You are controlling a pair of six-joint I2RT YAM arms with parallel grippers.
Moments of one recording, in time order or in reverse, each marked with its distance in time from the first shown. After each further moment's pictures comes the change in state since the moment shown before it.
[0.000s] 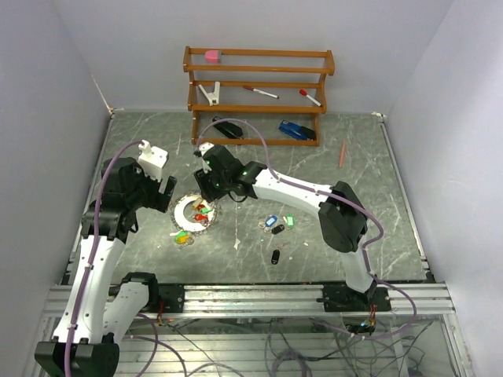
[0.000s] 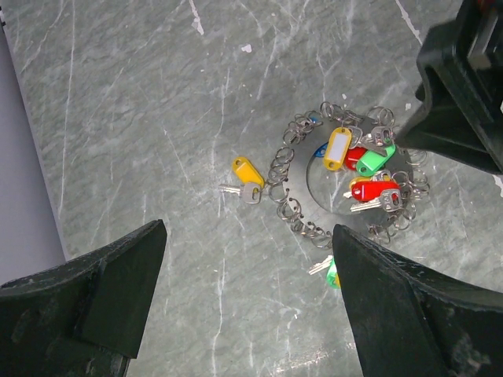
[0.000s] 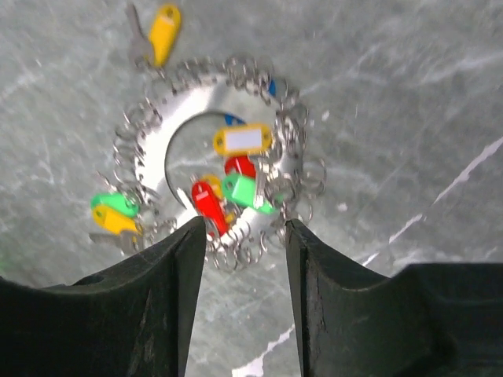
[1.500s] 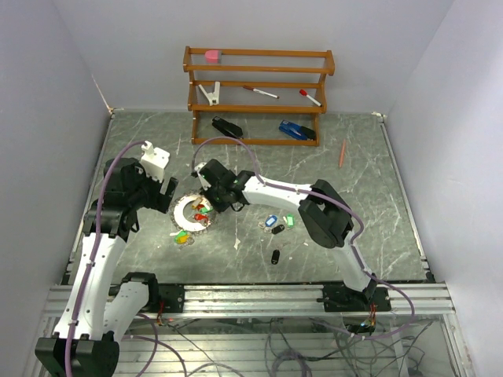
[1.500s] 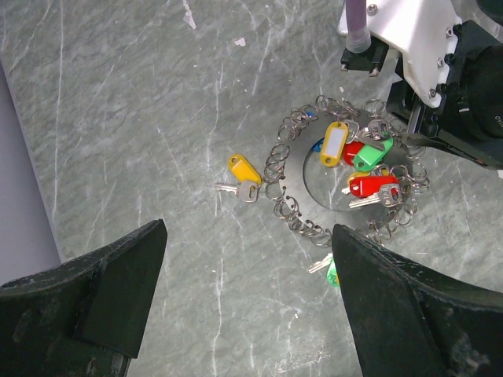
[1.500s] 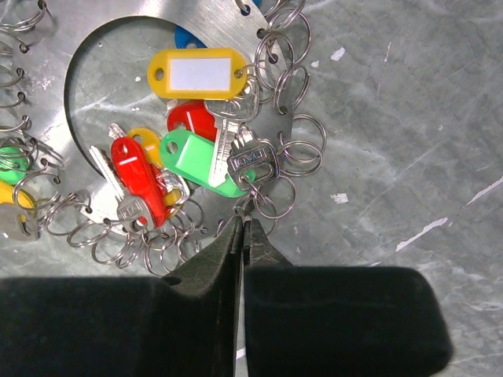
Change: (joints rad) left arm 0.000 0.015 -0.017 0.010 0.014 0.019; right arm 0.005 0.134 -0.028 -0.066 -0.014 -0.156
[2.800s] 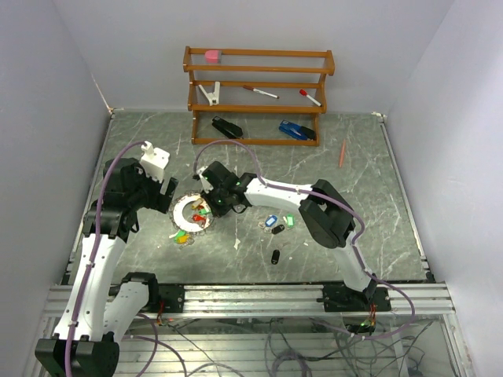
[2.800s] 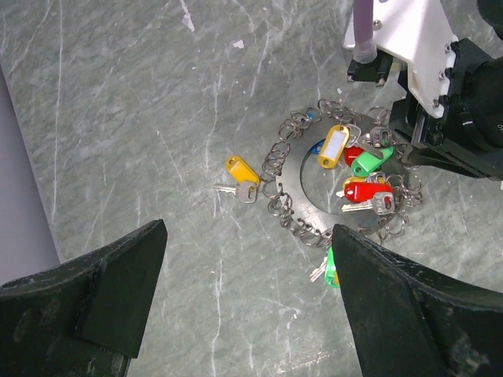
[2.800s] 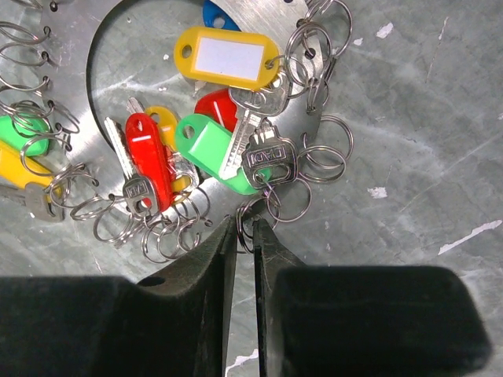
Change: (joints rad) left arm 0.000 -0.006 0.000 -0.001 0.005 0.000; right arm -0.006 -0.016 -0.058 0.043 -0.094 0.030
